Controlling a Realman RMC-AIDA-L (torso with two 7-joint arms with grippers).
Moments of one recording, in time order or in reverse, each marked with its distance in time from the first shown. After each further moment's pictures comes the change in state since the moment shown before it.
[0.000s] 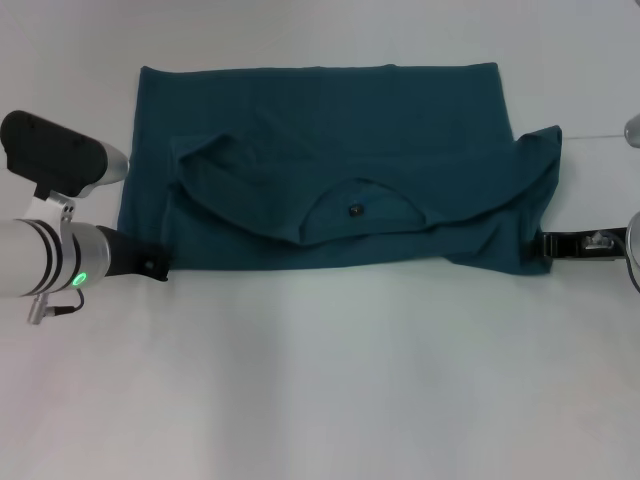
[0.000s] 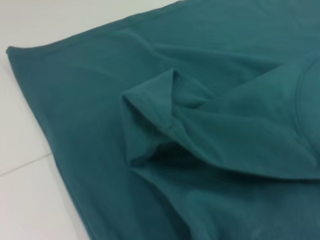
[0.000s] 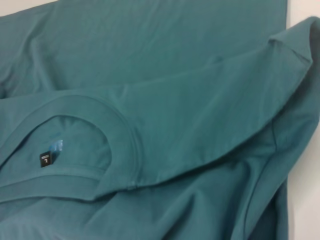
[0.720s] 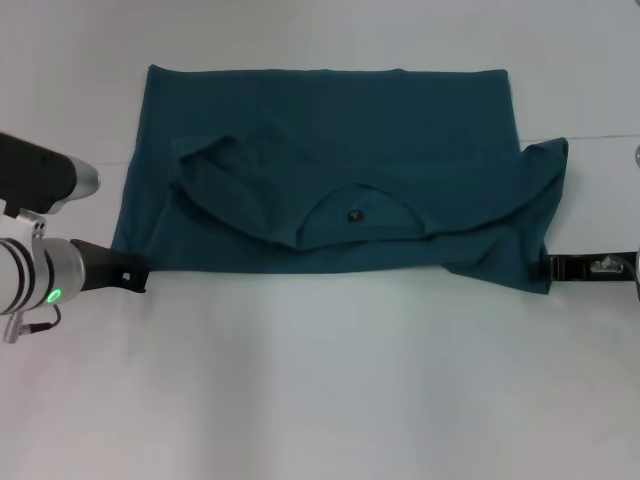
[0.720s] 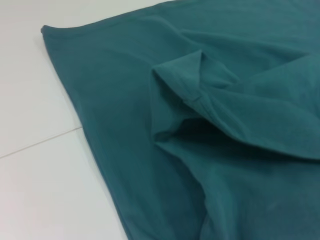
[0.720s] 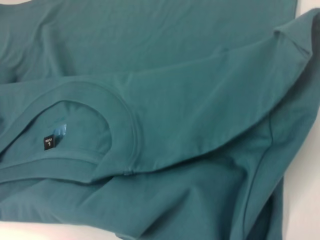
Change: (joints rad) left arm 0.088 -0.014 -0.002 -0.092 0.000 0.023 -0.002; right arm -0.083 0.051 -0.001 -0.116 0.003 -0.062 -0.027
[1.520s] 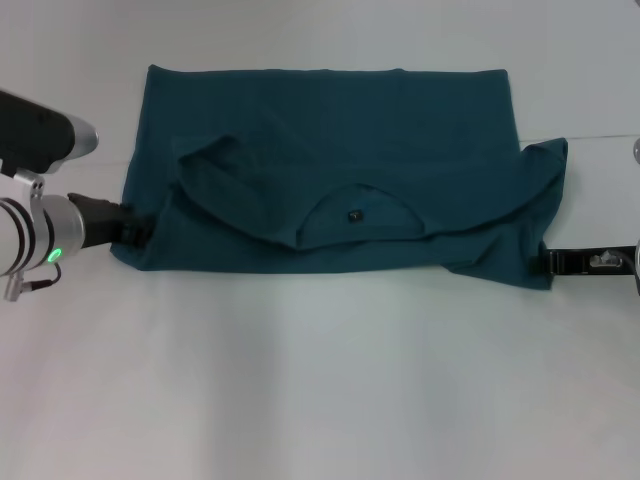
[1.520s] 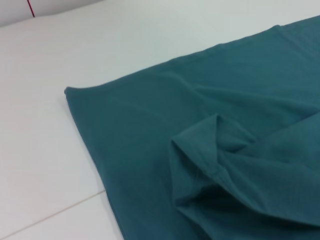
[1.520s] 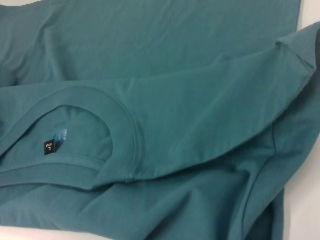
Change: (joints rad) left arm -0.026 0.000 -0.001 -0.056 -0.010 -0.034 0.010; right arm 0.010 -0.004 0.000 0.002 -0.001 0.008 -0.010
